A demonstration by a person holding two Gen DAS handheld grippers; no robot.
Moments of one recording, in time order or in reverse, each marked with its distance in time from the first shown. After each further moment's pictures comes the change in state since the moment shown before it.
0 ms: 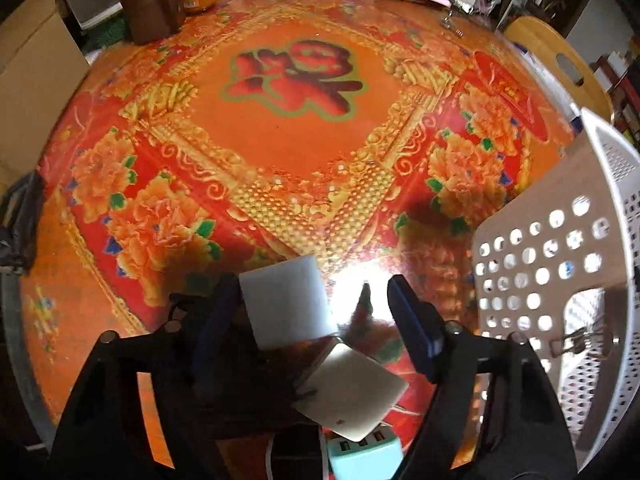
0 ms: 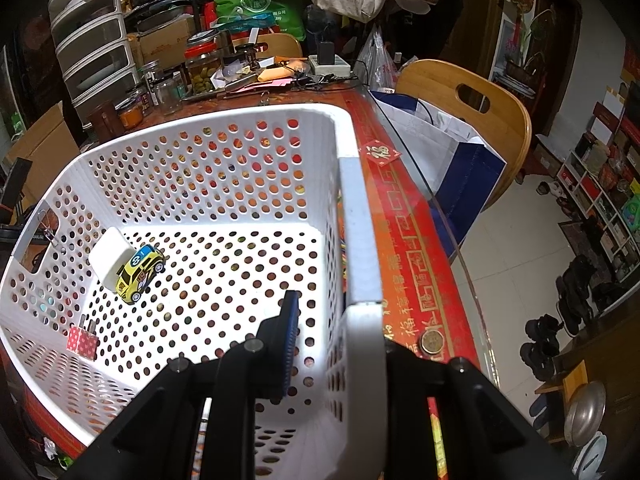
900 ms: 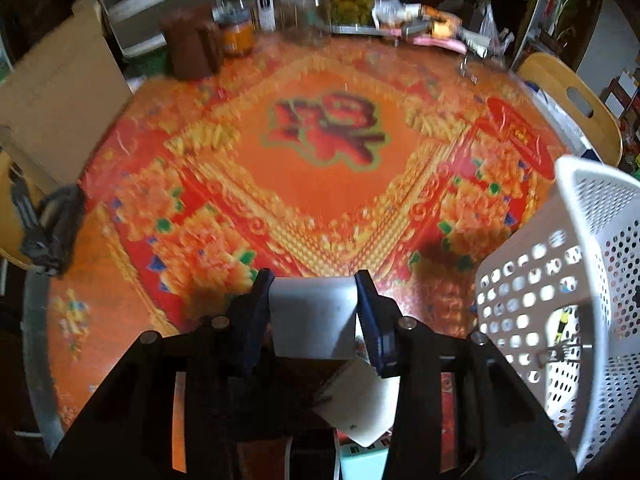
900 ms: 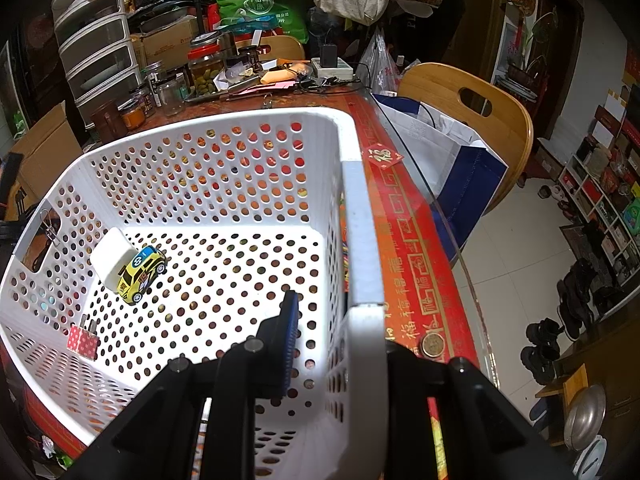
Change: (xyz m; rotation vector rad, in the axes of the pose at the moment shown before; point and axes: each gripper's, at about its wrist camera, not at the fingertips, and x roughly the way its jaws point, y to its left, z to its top) left arm -0.045 0.009 -0.002 -0.051 -0.180 0.076; right arm -0.001 0.002 -0.001 -0.004 -0.007 0.005
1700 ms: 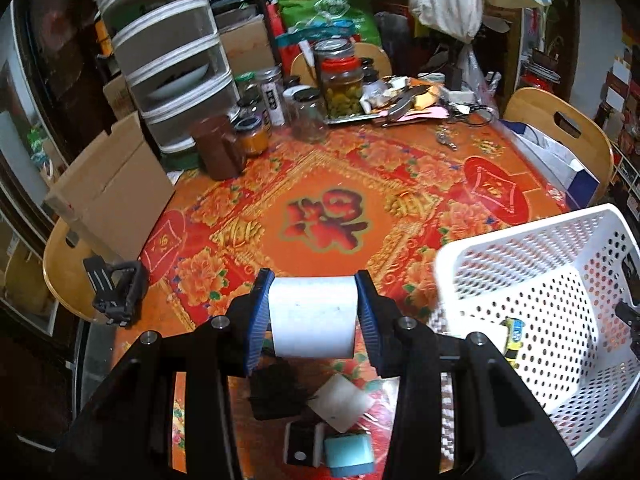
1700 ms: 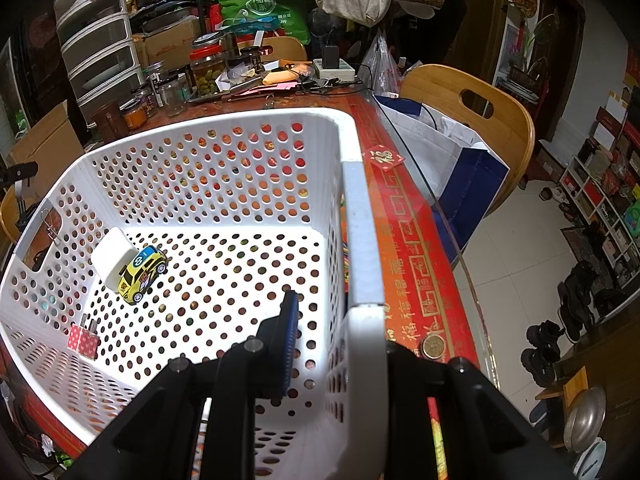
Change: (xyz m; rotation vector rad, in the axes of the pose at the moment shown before) left arm -0.116 -0.055 0.017 0.093 -0.225 0.126; right arm 0.000 0.001 0.001 -0.002 -0.002 0.004
